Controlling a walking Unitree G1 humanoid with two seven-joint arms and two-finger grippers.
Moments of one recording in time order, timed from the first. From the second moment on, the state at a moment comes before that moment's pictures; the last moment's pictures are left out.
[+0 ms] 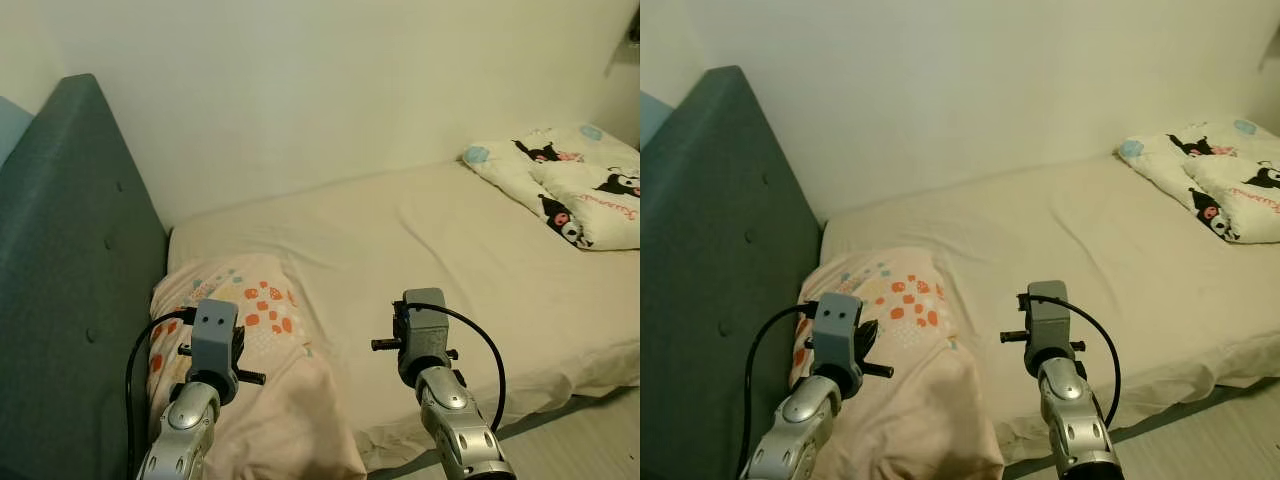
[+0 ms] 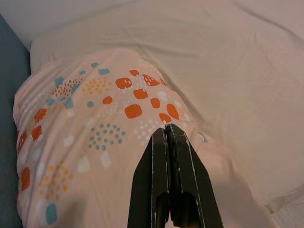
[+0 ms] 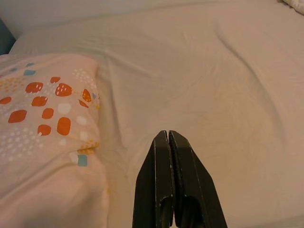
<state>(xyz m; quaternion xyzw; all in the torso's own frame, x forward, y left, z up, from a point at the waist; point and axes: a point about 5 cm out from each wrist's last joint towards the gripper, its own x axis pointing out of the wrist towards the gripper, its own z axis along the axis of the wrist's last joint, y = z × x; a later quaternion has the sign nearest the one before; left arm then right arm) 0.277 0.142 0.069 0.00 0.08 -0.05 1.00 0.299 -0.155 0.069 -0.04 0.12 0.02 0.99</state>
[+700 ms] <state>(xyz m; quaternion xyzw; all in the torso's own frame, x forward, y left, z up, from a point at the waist) 0.276 0.143 0.072 0.01 0.08 -0.04 1.00 0.299 -0.155 0.068 -0.04 0.12 0.02 0.99</state>
